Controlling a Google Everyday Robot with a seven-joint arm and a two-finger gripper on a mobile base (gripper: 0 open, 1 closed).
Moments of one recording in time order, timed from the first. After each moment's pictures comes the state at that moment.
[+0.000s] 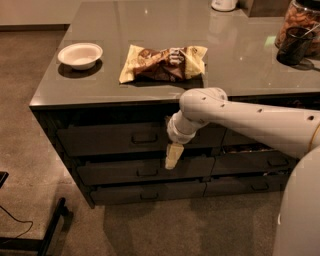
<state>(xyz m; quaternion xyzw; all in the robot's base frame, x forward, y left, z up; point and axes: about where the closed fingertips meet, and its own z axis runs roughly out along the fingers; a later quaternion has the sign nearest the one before) 0.632 -0.041 0.621 -0.71 0.67 0.04 0.21</state>
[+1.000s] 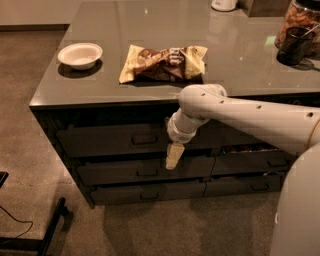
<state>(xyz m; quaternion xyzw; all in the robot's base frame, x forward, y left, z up) 0.622 -0.042 0.626 -0.71 0.68 0.06 0.19</state>
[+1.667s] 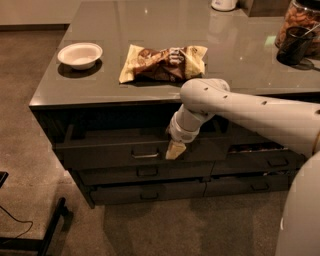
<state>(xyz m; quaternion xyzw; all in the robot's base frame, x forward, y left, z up) 0.599 -0.052 0.640 -0.72 0.67 0.08 0.15</state>
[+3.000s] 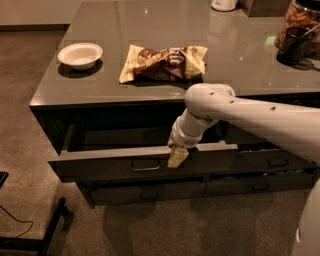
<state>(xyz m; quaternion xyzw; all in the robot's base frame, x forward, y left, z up) 0.582 -0.052 0.641 -0.72 0.67 0.09 0.16</state>
